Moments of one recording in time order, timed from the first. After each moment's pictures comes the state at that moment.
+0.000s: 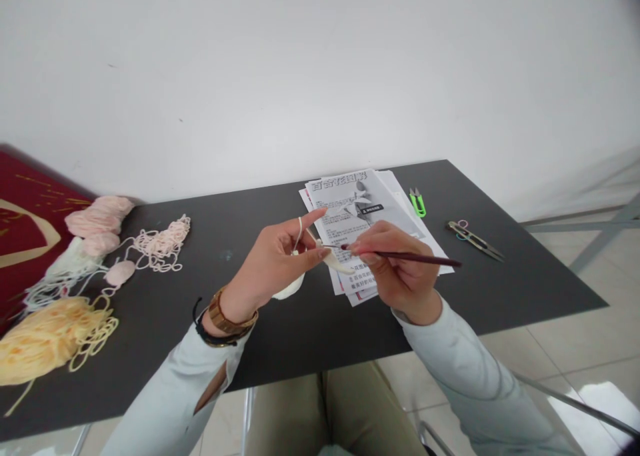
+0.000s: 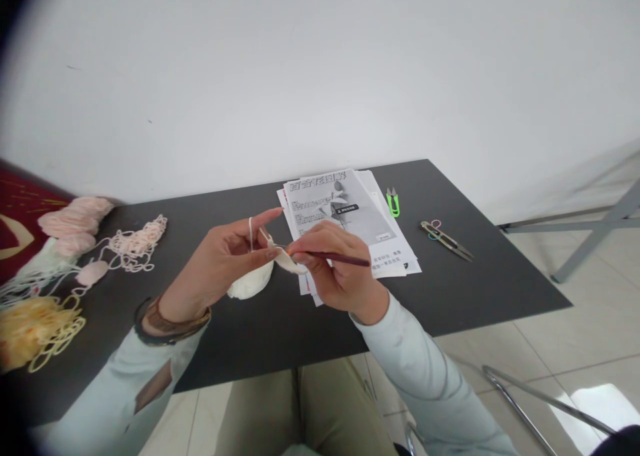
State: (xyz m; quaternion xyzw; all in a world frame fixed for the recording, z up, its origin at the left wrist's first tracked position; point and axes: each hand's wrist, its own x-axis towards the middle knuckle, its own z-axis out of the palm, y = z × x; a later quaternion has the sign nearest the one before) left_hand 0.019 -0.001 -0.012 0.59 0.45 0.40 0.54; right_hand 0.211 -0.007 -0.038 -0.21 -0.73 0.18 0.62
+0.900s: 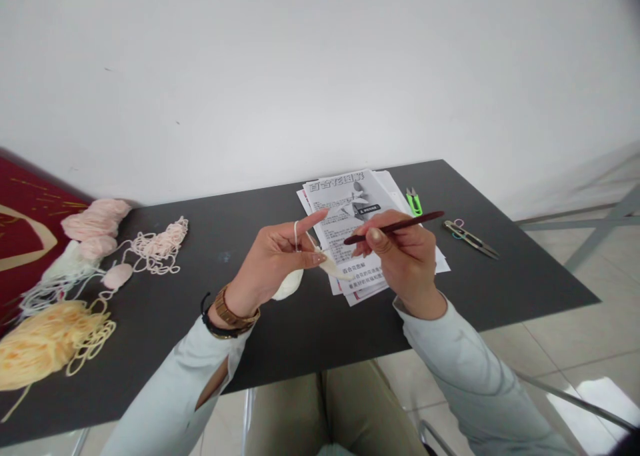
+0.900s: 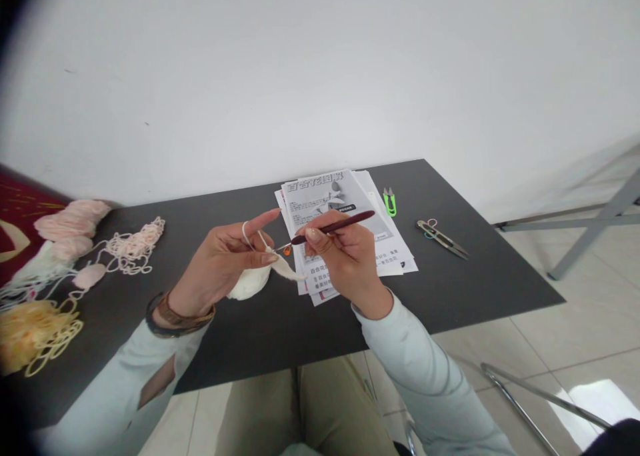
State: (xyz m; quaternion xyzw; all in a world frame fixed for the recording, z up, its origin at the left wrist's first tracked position) left_hand 0.019 0.002 -0.021 0.49 0.37 0.45 0.65; right_hand 0.213 -0.005 -0.038 -0.29 -0.60 0.35 0.65
